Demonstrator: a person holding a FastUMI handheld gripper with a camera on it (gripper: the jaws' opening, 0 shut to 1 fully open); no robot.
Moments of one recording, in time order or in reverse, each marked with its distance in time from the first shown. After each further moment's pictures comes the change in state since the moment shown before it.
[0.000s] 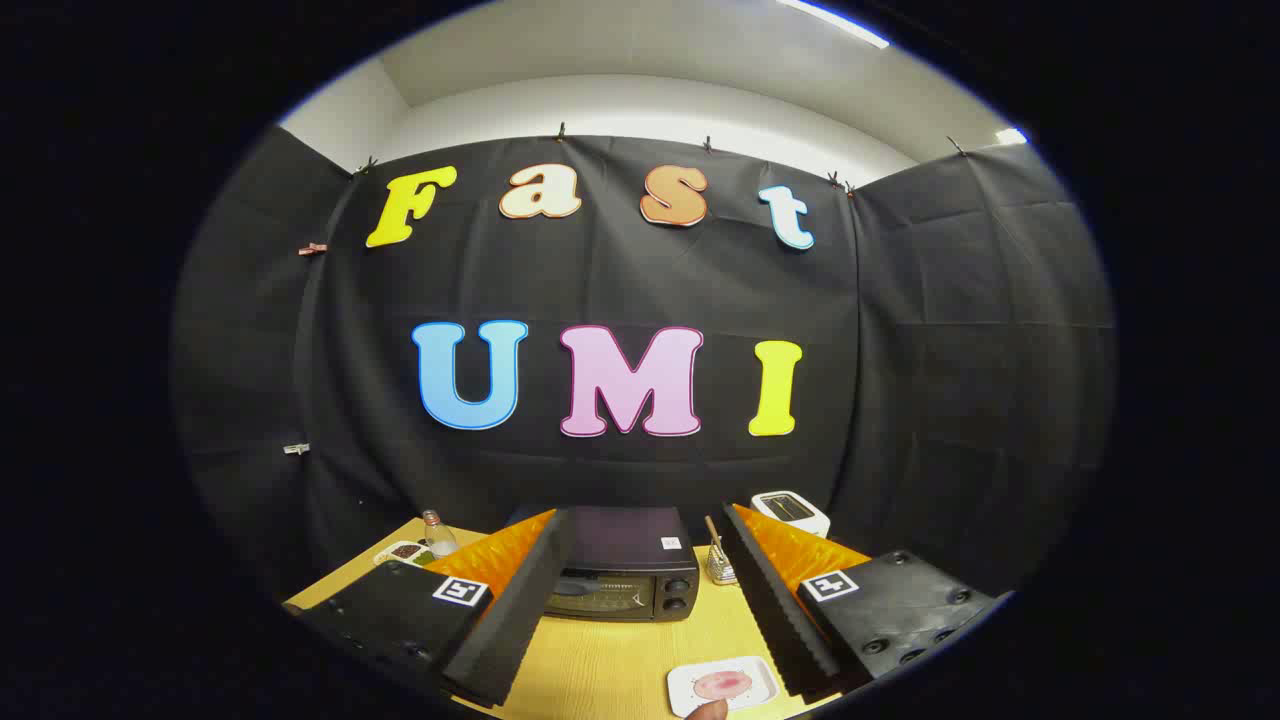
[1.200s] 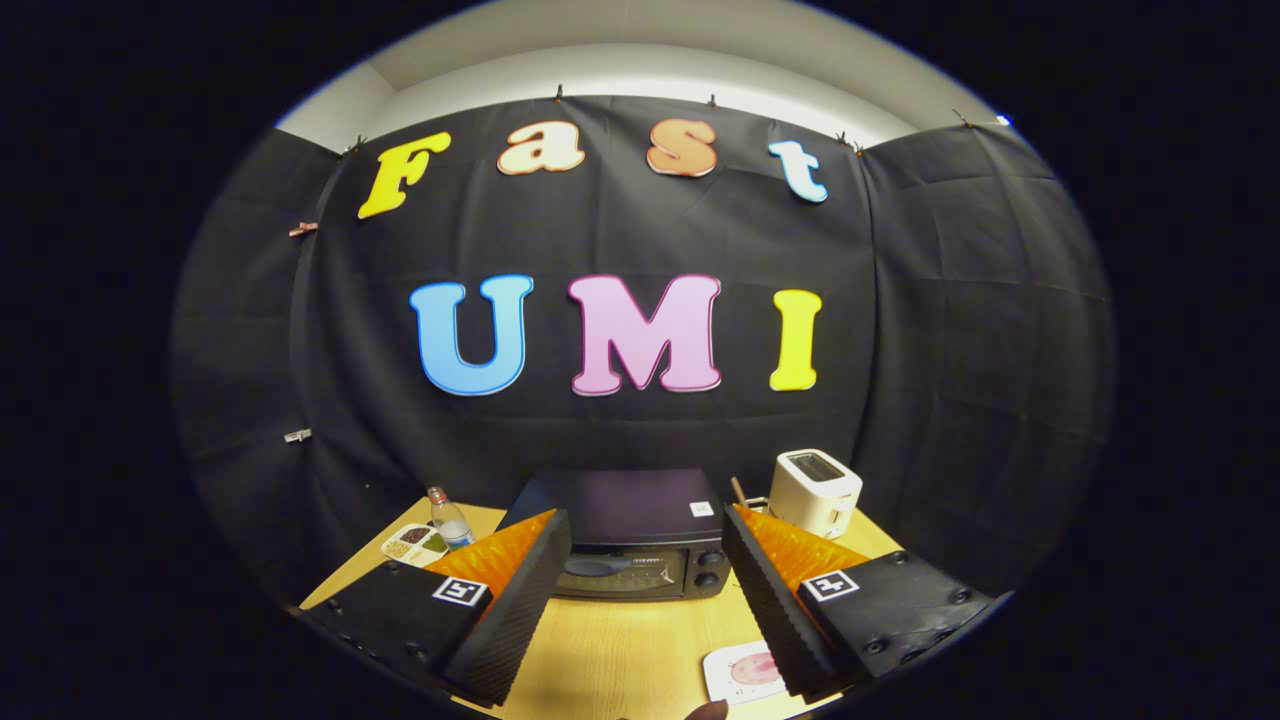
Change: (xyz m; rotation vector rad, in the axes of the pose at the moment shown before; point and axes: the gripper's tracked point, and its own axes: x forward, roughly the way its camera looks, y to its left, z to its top) arm 0.051 0.044 -0.073 0.036 0.165 0.023
